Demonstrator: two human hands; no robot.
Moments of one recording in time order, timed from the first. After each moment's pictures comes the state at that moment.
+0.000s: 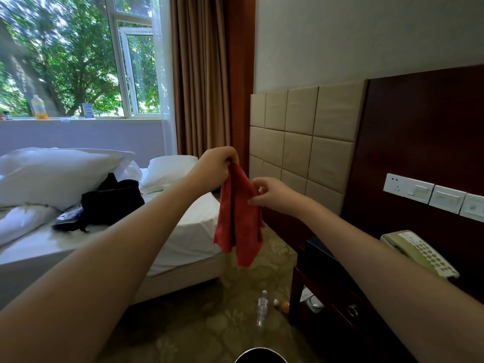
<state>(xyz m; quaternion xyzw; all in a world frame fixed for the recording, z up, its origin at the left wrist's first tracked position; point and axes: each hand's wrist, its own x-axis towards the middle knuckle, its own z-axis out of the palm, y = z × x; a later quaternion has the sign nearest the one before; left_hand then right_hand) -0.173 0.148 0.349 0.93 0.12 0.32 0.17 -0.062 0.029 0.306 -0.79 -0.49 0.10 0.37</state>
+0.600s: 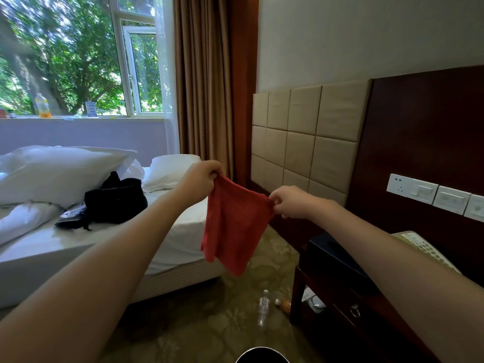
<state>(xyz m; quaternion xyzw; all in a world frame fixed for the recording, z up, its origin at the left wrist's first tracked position) -0.188 0.176 0.322 0.90 0.16 0.35 0.19 -0.048 0.010 0.301 -0.86 -0.48 0.05 0.16</state>
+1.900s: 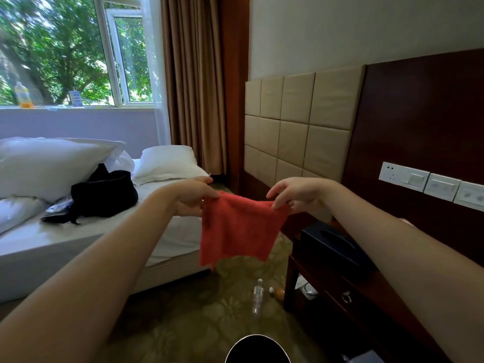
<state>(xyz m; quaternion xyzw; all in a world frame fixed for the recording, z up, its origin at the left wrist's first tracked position) -0.175 0.176 0.294 0.72 0.24 0.06 0.64 -0.024 -0.005 0.303 -0.78 -0.32 0.36 0.39</state>
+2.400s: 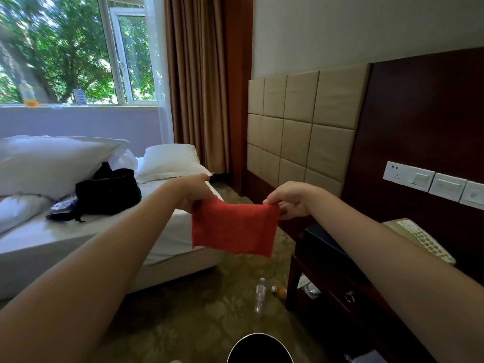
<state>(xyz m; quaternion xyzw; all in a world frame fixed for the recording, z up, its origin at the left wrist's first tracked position) -0.178 0.177 0.305 0.82 0.30 0.03 0.50 -0.032 0.020 0.281 -0.76 -0.19 0.37 0.50</state>
